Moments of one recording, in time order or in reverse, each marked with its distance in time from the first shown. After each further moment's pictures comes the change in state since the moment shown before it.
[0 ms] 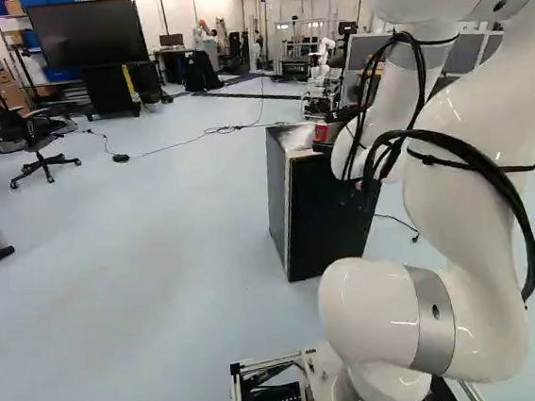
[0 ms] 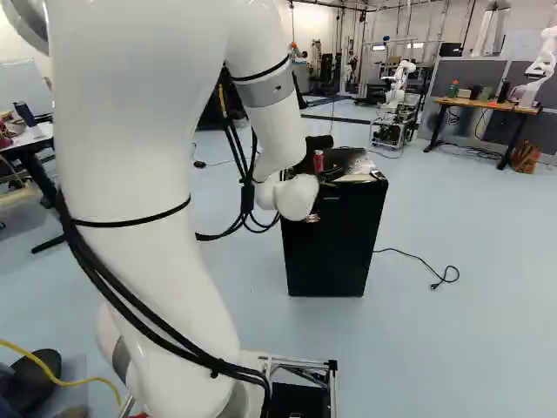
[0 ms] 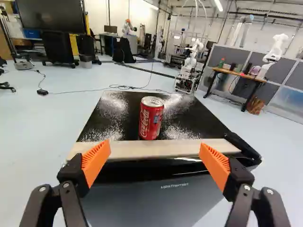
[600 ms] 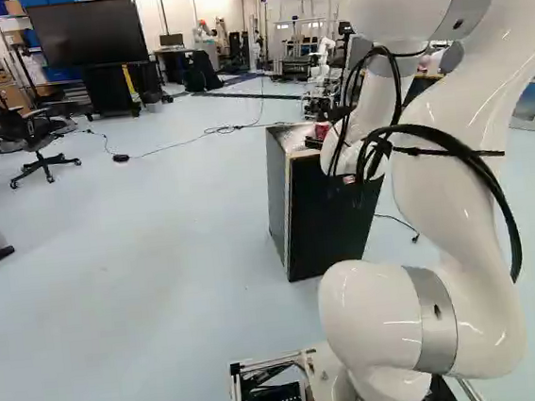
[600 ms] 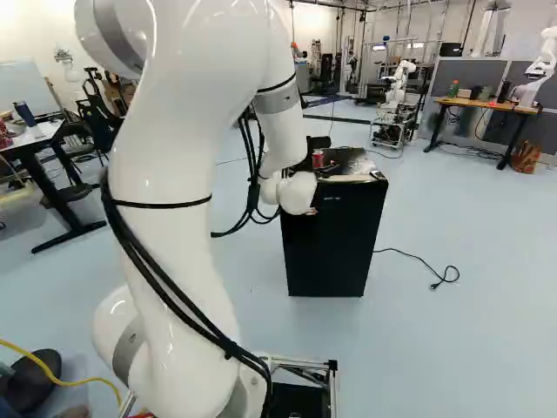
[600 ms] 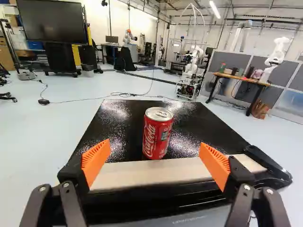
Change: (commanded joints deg) arm 3.6 -9.7 -8.3 3.4 2.3 0.0
